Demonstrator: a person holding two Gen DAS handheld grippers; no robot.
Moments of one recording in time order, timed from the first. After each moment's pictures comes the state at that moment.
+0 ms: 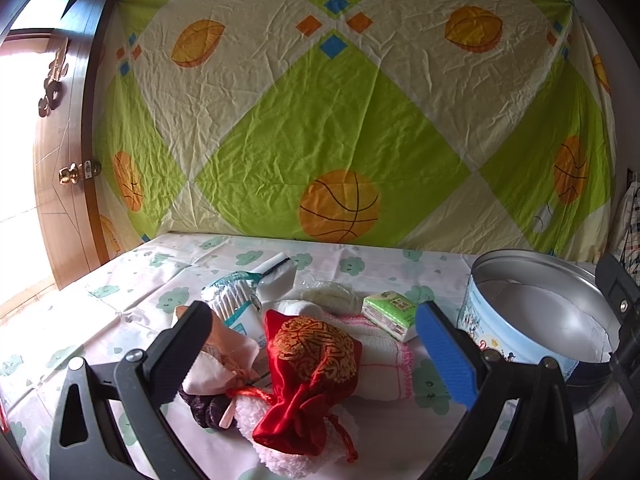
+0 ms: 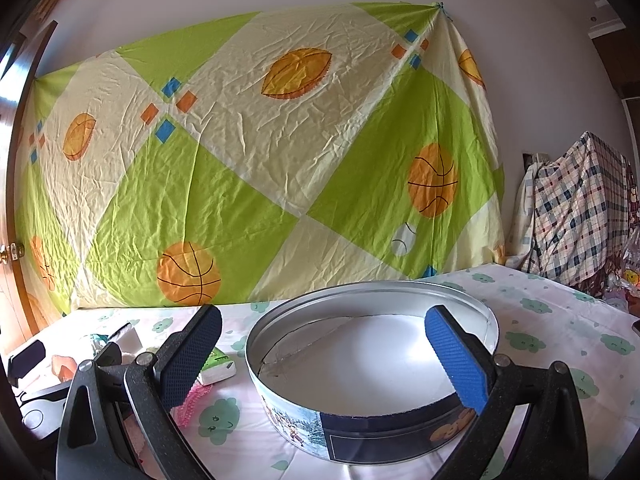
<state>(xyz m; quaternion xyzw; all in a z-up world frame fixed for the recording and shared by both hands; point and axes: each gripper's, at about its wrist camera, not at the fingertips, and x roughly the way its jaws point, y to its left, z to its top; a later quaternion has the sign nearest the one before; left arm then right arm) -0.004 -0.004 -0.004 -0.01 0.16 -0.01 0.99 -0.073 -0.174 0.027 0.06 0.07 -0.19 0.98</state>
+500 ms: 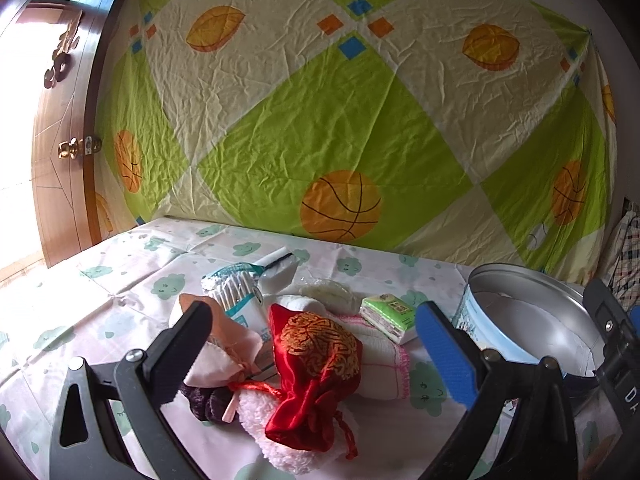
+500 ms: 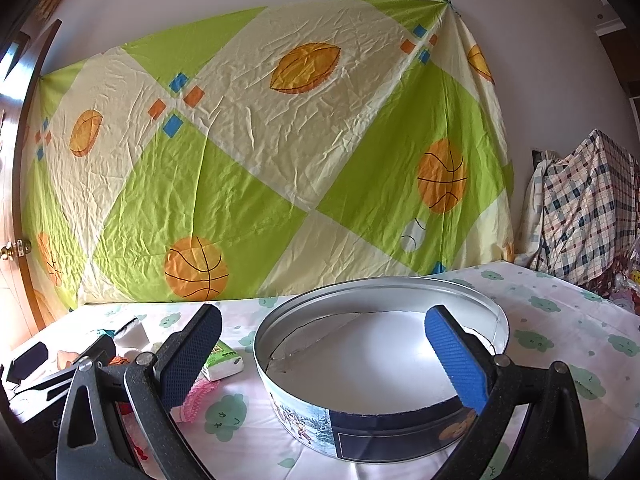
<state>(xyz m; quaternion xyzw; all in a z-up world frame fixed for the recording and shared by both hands) -0.005 0.015 -0.004 -0.06 0.17 -0.02 0.98 -0.069 -0.173 0.026 0.06 0.08 -0.18 0.98</state>
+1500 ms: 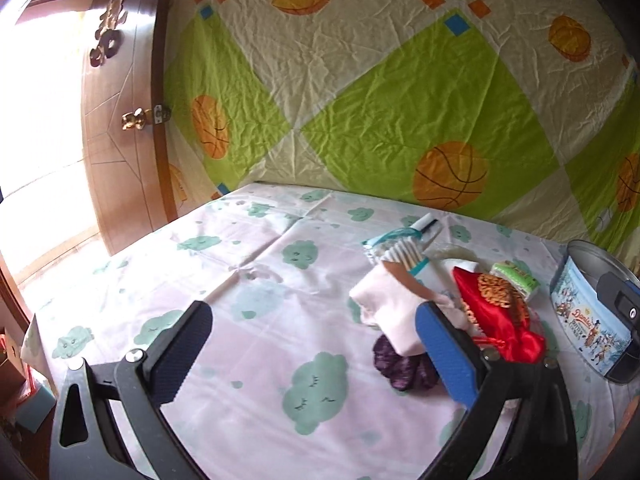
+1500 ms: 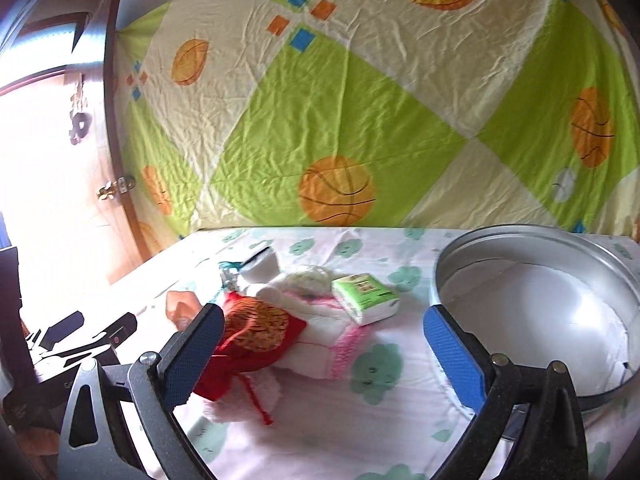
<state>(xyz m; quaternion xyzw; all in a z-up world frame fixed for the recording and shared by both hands) -0.011 0.137 -0.014 -0.04 0.24 0.09 0.97 -0.013 -0.105 0.019 0.06 0.21 0.08 0.97</state>
